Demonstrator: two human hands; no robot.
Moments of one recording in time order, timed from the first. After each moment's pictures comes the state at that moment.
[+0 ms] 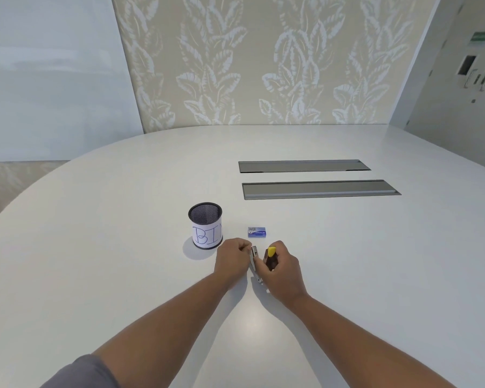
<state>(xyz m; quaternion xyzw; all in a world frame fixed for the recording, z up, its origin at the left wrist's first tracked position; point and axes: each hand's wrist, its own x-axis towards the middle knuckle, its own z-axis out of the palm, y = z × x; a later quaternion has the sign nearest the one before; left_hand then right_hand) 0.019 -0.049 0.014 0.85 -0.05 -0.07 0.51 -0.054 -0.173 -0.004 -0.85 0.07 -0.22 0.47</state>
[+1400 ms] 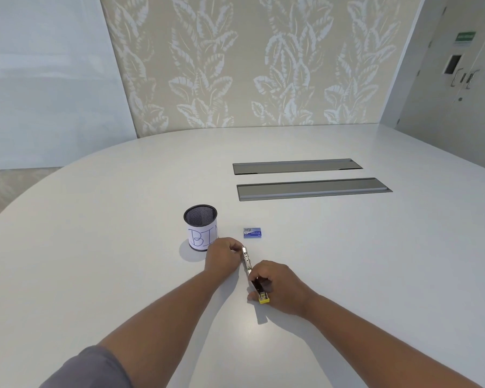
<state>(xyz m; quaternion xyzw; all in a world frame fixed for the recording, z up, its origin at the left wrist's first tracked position) 0.034 -0.036 0.006 0.88 -0.10 -0.02 0.46 -0.073 -0.193 -0.003 -0.91 -0.16 -0.08 0.38</state>
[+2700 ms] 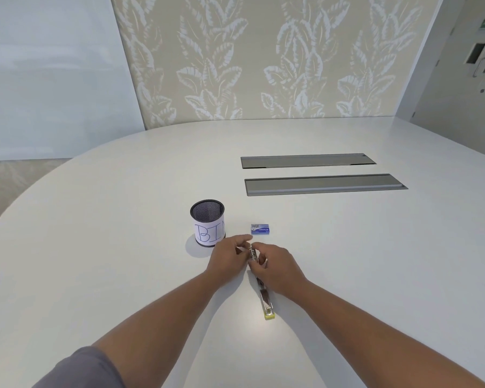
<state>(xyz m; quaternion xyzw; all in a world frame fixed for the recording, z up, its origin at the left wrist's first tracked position) 0.035 -0.024 -0.004 0.87 -0.17 -0.05 0.46 -0.038 -0.171 0.010 -0.94 0.00 -0.07 0.33</state>
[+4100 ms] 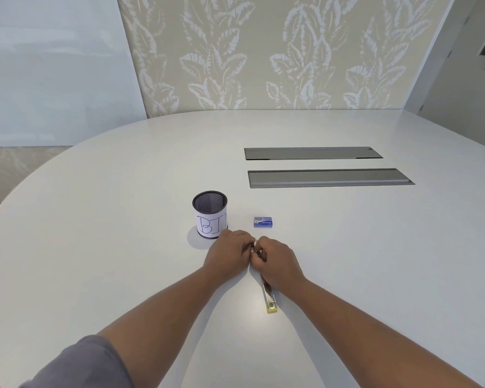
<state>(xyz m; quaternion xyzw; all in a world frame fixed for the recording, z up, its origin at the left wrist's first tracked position) 0.045 -0.019 -0.023 0.92 -0.29 0.05 0.27 -0.031 -0.163 -0.004 -0.95 0.02 -0.12 0.30</state>
